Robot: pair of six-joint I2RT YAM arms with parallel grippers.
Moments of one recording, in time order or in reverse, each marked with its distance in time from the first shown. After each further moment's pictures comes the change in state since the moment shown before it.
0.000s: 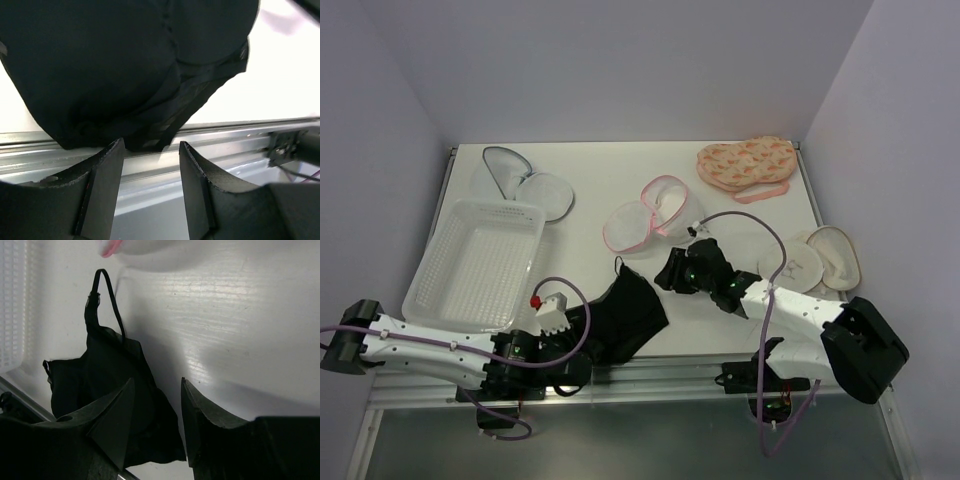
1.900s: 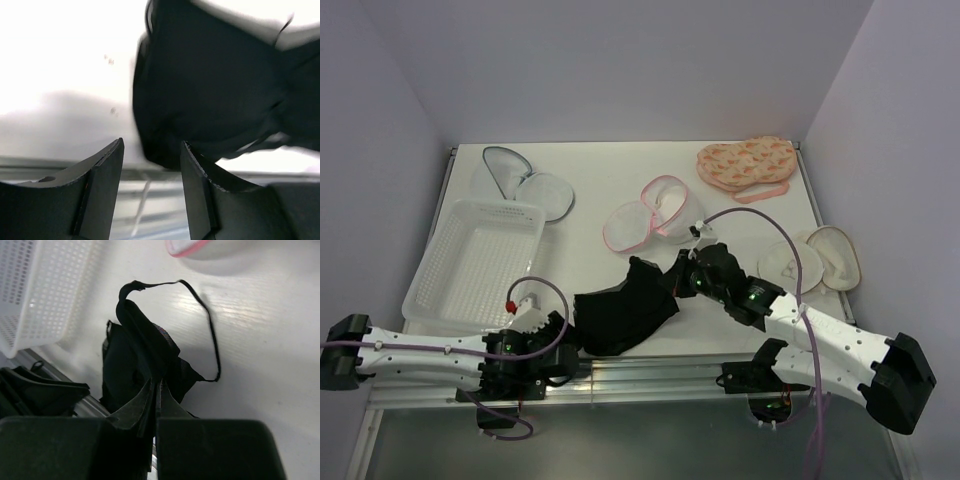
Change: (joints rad) left arm 0.103 -0.120 -0.169 -0.028 -0.028 -0.175; right arm 0.121 -0.262 0.057 -0.166 0.037 -0.042
